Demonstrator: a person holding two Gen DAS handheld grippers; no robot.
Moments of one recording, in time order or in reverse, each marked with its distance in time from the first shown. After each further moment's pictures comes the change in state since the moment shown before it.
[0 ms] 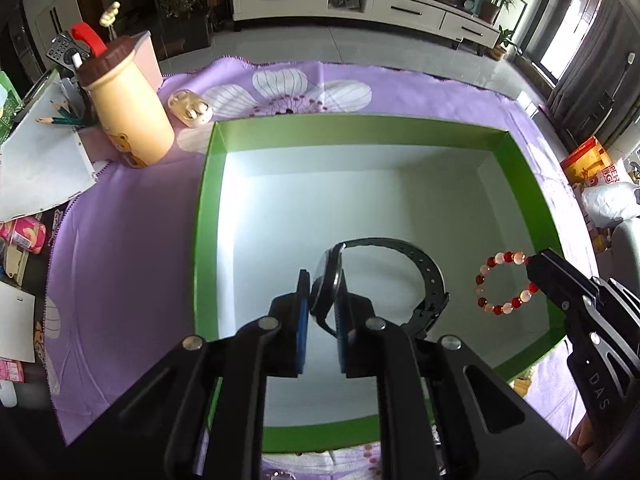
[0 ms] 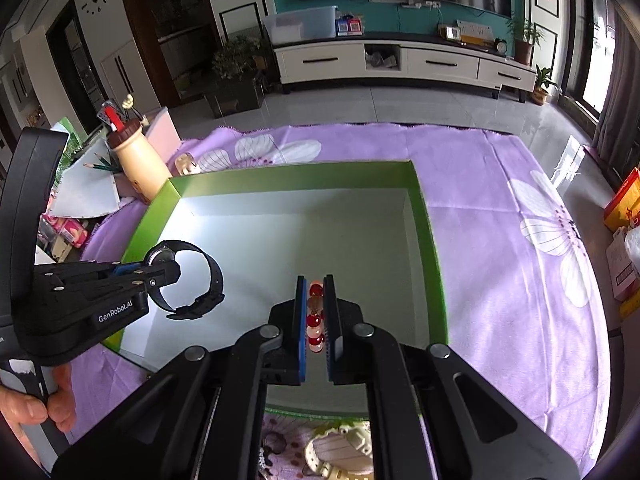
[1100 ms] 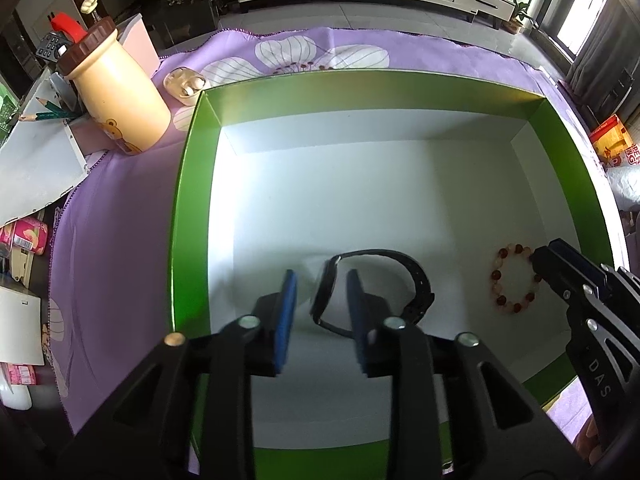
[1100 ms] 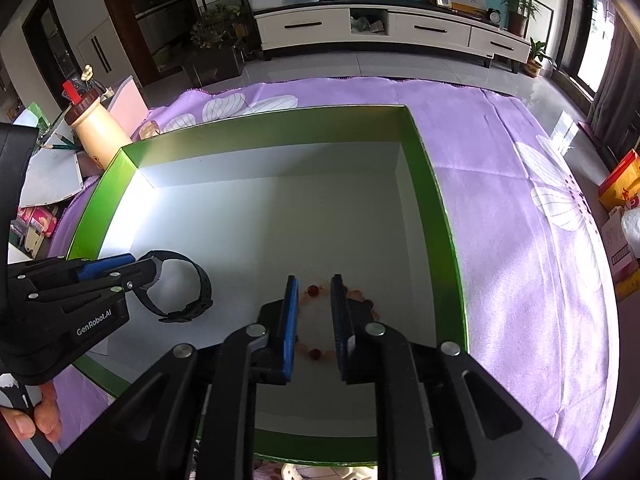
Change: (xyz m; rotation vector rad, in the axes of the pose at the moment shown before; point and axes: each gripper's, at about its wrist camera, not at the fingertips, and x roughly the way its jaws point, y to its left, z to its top) left arm 0.030 -0.005 0.002 0.028 0.079 0.081; right arm 0.039 -0.013 -0.001 0.041 0.105 -0.040
